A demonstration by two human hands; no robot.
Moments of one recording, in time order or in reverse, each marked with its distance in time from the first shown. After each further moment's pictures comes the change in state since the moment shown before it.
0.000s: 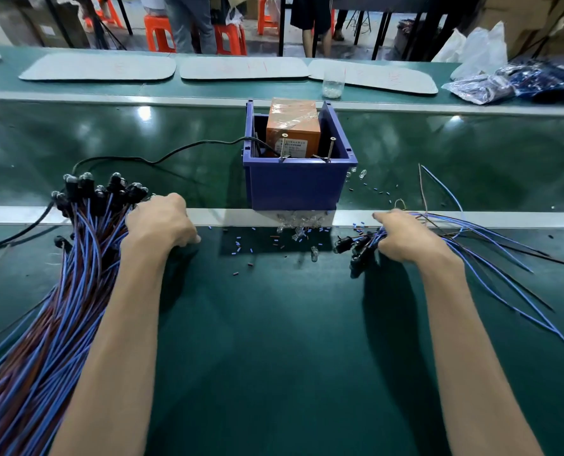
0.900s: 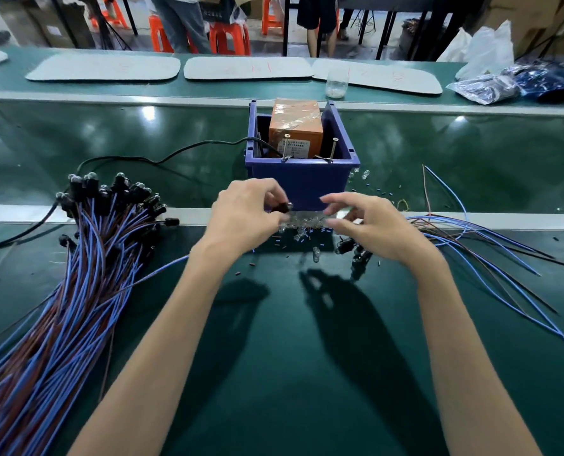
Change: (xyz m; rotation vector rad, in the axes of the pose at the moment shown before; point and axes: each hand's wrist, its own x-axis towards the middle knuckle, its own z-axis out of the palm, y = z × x) left_hand -0.046 0.073 0.004 -0.519 0.198 0.496; right_hand -0.009 -0.032 -0.002 0.539 0.122 -0.500
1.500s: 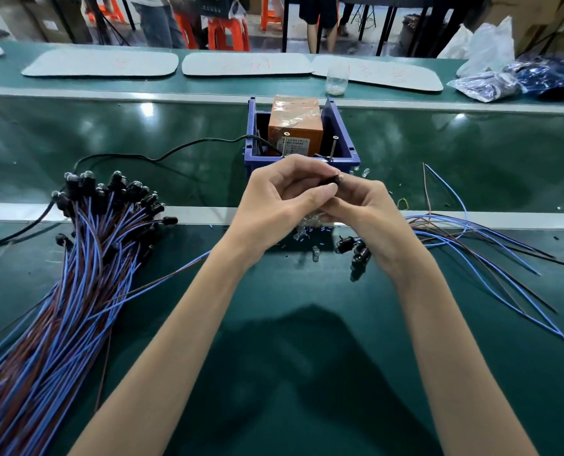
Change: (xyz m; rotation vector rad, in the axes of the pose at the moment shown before) left_hand -0.013 0.031 0.005 -1.020 -0.076 0.266; right_hand -0.005 -0.032 0.010 0.763 0.059 -0.121
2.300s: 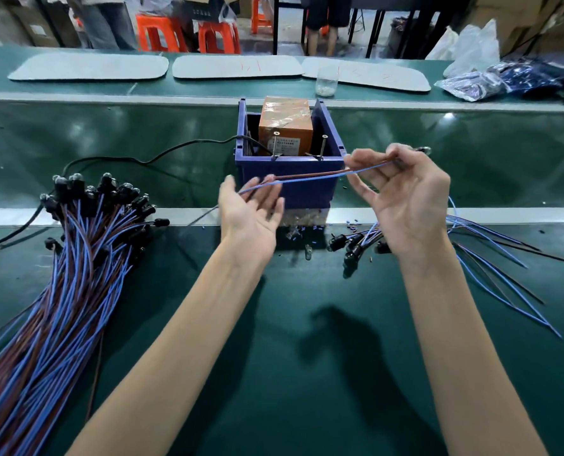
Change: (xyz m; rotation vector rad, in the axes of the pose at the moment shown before) left_hand 0.014 -0.020 0.002 -0.860 0.715 -0.595; right_hand -0.001 -0.019 -0.028 0.567 0.382 0.002
